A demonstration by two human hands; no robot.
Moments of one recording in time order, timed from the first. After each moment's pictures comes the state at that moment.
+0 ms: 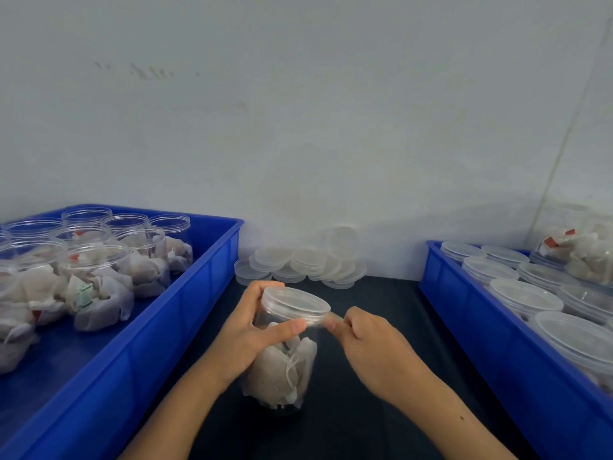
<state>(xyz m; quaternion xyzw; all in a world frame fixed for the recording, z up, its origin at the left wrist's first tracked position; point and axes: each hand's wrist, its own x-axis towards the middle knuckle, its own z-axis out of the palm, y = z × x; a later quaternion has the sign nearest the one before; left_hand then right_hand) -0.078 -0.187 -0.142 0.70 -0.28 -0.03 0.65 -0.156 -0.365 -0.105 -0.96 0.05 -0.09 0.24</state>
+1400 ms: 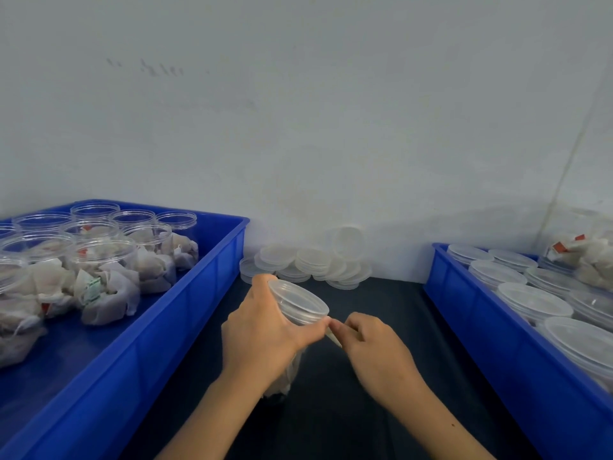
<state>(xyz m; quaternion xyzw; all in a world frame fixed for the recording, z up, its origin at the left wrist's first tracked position) -0.091 -0.213 -0.133 0.89 -0.12 0.22 0.38 -0.148 -0.361 -0.121 -0.94 0.09 -0.13 0.31</state>
